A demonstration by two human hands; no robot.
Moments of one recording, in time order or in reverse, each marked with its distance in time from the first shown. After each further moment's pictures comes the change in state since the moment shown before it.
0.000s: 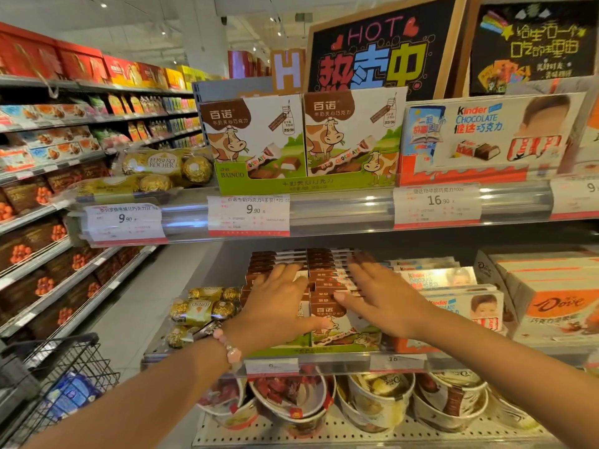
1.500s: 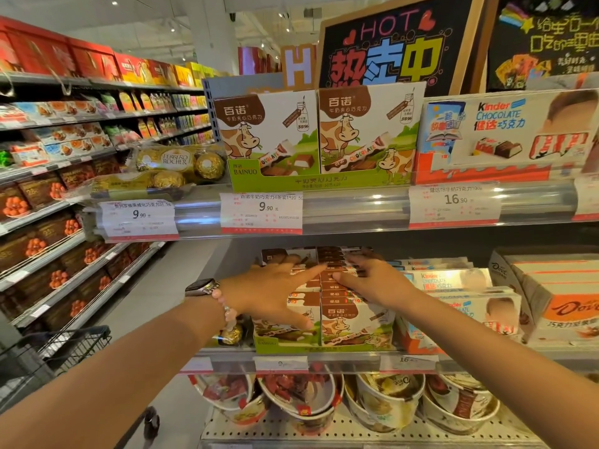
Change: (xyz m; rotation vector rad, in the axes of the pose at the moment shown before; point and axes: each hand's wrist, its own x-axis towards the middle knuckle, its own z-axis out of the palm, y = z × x) left_hand 0.017 -0.042 -0.024 0.015 -0.372 0.146; right_hand 0.040 -0.008 0.007 0.375 -0.017 0.314
